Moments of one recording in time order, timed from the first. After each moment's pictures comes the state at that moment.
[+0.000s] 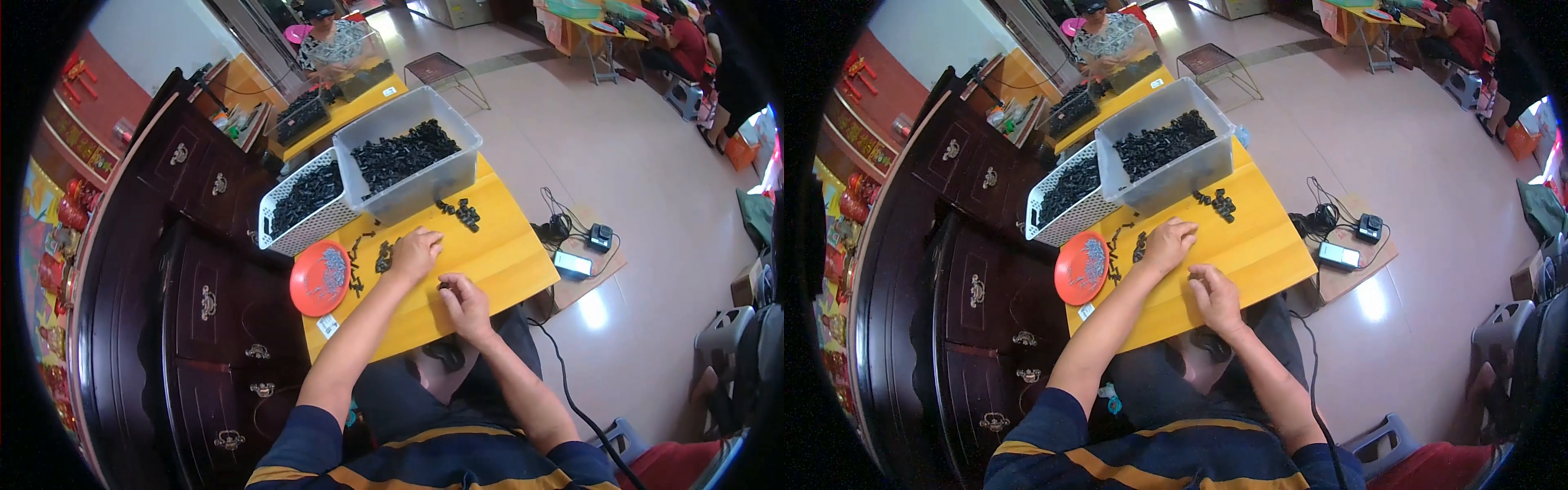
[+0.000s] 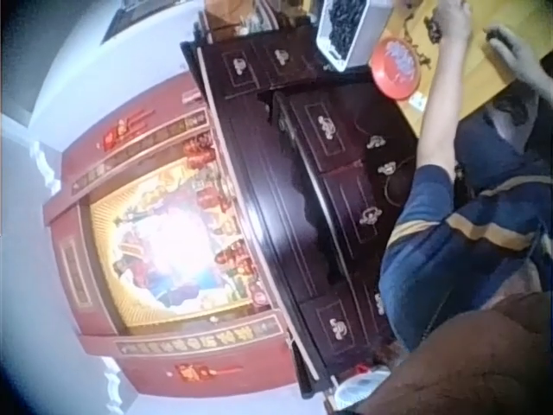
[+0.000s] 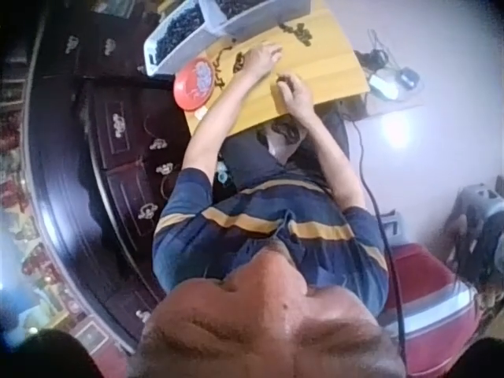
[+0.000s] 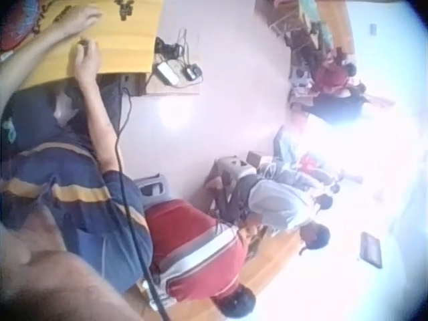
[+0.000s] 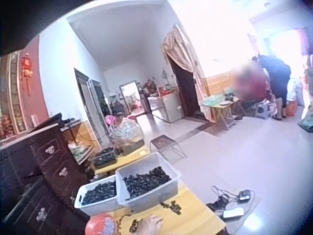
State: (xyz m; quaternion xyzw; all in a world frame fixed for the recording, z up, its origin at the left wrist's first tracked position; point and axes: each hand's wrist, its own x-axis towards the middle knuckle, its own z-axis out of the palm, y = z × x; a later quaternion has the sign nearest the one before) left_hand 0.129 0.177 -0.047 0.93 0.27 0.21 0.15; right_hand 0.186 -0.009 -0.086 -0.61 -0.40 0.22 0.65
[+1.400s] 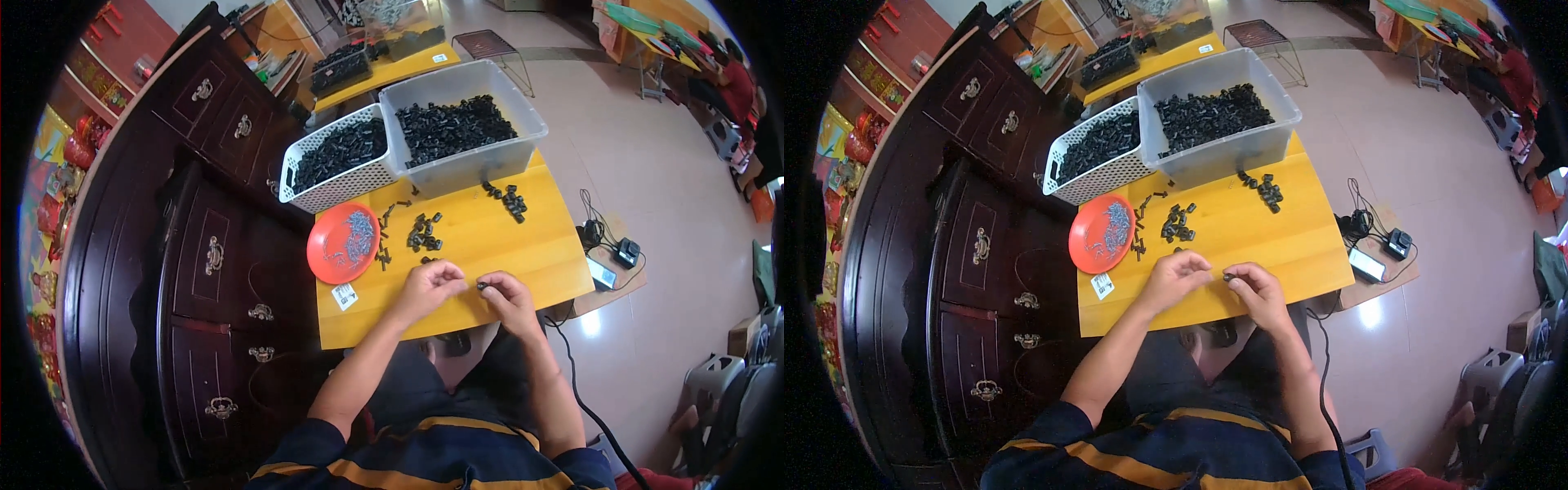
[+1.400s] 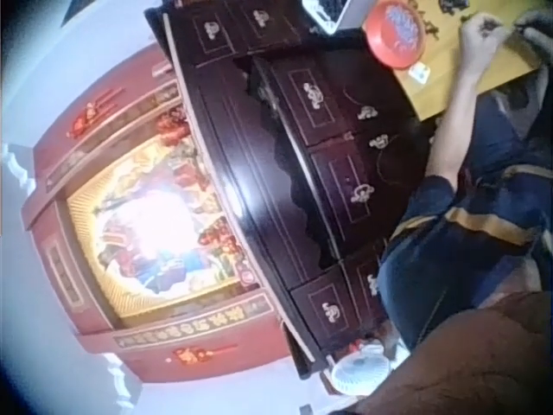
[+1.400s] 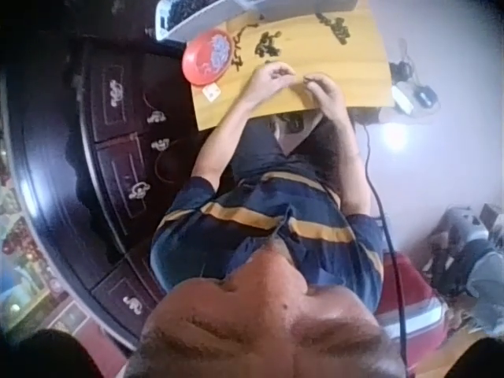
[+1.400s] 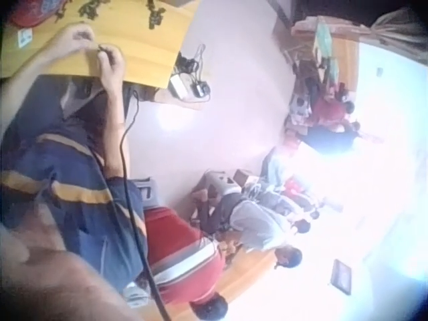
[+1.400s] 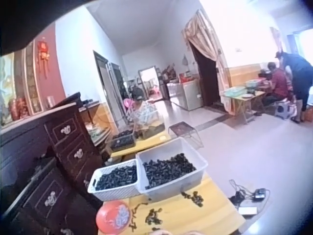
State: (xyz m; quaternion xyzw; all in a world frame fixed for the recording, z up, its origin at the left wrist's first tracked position) left_hand 0.033 0.104 -0.029 0.69 0.32 0.21 0.61; right_hand 0.213 -0.022 -0.085 -0.46 -0.36 0.49 0.65
